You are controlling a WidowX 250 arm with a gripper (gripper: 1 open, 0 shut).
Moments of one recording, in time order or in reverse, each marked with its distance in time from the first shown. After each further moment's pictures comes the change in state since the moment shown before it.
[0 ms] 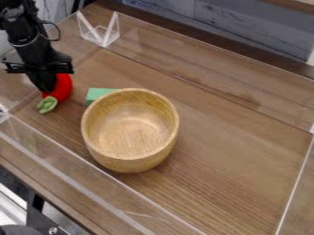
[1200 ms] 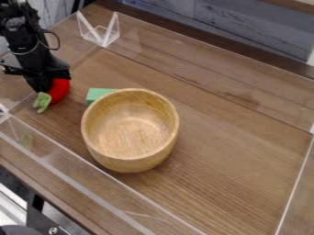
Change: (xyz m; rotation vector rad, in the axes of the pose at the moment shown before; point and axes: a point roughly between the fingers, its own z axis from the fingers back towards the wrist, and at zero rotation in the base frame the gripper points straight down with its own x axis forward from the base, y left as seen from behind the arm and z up) arm -0.009 0.002 -0.014 0.037 -0.010 -0.068
